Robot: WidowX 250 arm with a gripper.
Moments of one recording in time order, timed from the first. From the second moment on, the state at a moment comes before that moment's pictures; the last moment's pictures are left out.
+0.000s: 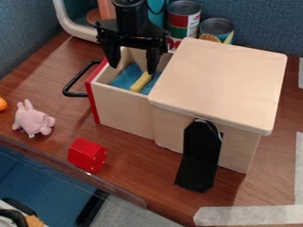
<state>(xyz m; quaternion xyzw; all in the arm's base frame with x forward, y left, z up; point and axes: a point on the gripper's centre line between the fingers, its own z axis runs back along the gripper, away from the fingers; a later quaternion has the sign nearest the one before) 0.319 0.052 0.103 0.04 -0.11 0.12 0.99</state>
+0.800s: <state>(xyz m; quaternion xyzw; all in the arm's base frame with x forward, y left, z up) 0.331 0.047 0.090 0.04 -0.12 0.13 0.98</state>
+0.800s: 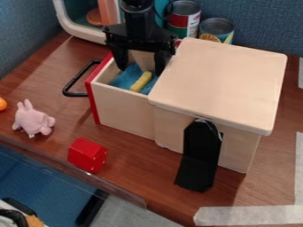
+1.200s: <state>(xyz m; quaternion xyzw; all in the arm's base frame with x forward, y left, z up) 0.334 0.050 0.086 0.04 -0.11 0.12 0.99</state>
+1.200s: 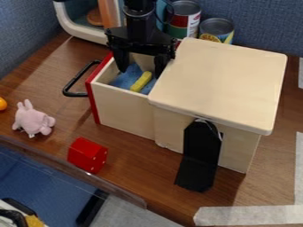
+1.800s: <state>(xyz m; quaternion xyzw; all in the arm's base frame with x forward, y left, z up) 0.338 0.062 0.074 0.05 -0.10 0.13 0.99</state>
